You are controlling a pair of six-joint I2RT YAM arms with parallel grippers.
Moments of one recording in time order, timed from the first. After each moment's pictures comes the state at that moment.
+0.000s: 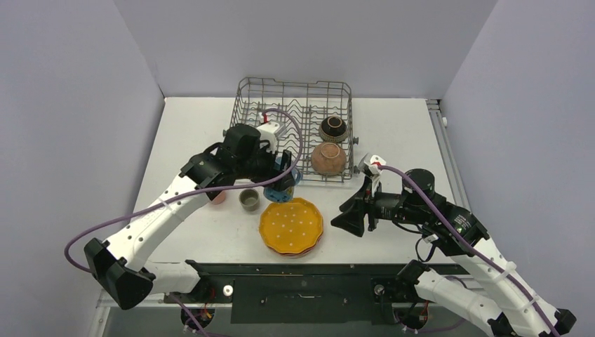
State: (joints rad) left arm -0.70 1.24 1.30 -0.74 0.17 -0.31; right arm 0.71 0.74 1.02 -0.68 -0.53 0.23
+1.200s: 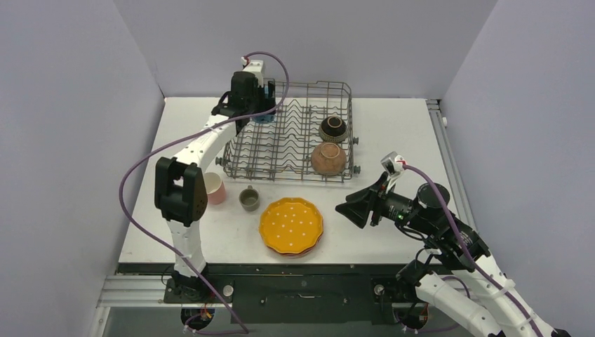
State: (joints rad) left arm -0.35 1.95 1.75 -0.26 -0.09 -0.18; right arm 0.64 0.59 0.83 -0.44 -0.40 0.44
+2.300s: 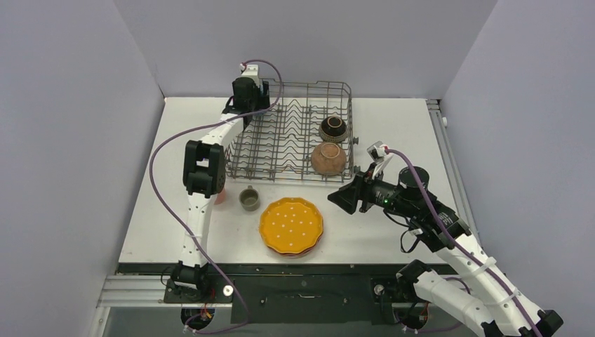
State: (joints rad) left arm -0.24 2.51 2.15 0.01 -0.13 -0.12; right arm 0.59 0.74 0.83 -0.38 -0.42 0.44
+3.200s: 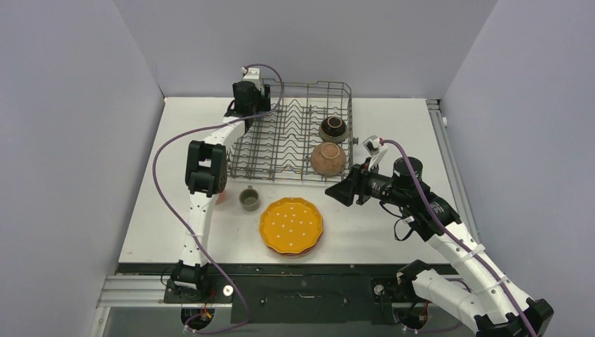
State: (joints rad) left arm -0.24 2.57 2.17 0.07 -0.15 -0.09; right arm 0.51 0.84 0.83 -0.32 -0.51 0.46
